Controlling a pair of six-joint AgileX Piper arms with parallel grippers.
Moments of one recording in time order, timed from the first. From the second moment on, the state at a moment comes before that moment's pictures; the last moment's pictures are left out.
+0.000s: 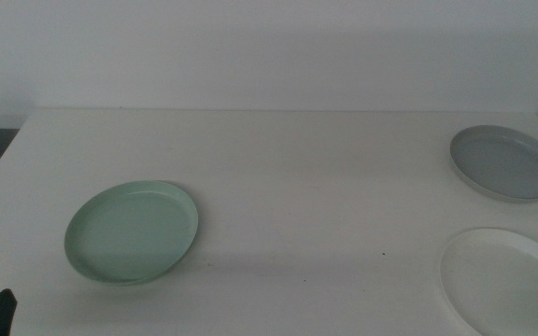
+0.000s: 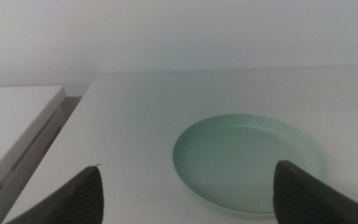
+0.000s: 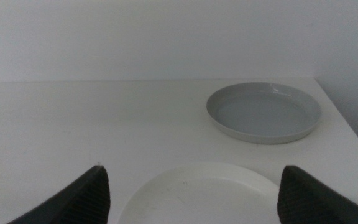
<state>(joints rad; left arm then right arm) -0.01 0.00 0.00 -0.04 0.26 0.03 0.07 0.00 0.00 0.09 0.25 -0.04</state>
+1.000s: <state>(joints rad) -0.01 0.00 0.00 -0.04 0.26 0.03 0.07 0.64 -0.72 0.10 0.98 0.17</state>
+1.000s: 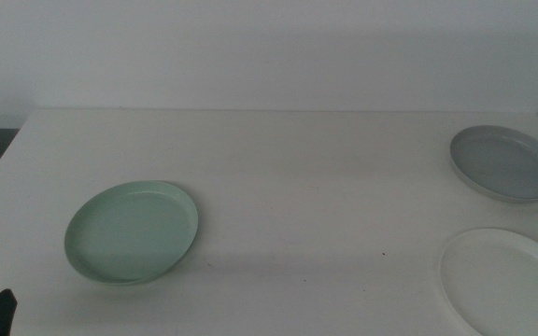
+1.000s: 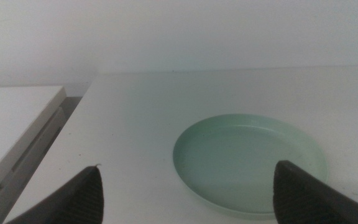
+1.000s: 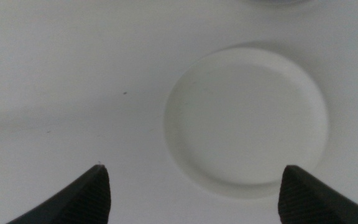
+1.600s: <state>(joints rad) -0.01 0.00 0.00 -0.04 0.26 0.03 0.07 0.75 -0.75 0.19 1.09 0.29</state>
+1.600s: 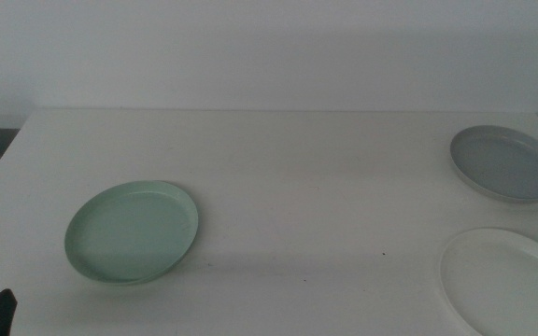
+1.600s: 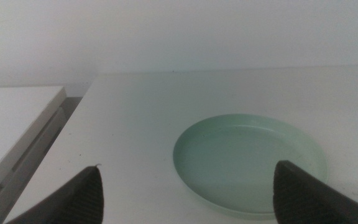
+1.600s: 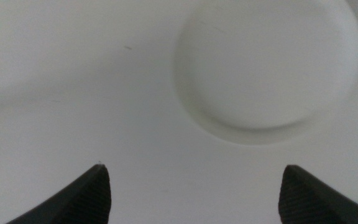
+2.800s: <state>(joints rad) -0.01 0.00 0.00 -0.04 0.26 0.03 -0.24 1.69 -0.82 0.03 0.77 0.21</state>
